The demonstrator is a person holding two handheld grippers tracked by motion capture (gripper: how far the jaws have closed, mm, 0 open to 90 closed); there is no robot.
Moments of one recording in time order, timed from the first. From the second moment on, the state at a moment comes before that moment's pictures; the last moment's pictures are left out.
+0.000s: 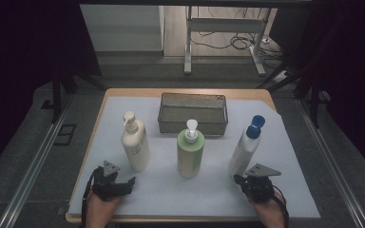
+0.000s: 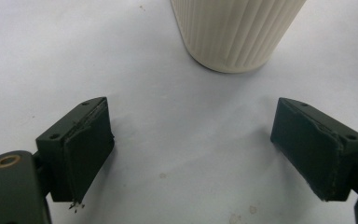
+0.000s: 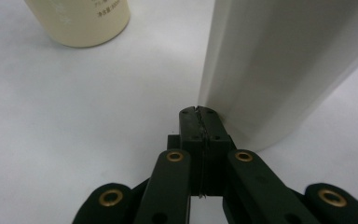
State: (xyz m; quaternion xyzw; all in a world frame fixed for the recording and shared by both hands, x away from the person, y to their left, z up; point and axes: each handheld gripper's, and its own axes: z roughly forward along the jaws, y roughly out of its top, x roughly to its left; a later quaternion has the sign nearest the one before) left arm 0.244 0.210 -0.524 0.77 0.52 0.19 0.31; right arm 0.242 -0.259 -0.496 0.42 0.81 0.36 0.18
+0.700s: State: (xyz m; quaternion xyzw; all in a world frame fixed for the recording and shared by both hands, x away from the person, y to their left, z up) left arm 0.244 0.210 -0.524 0.77 0.52 0.19 0.31; right arm 0.244 -0.252 -0.498 0.42 0.81 0.35 0.19
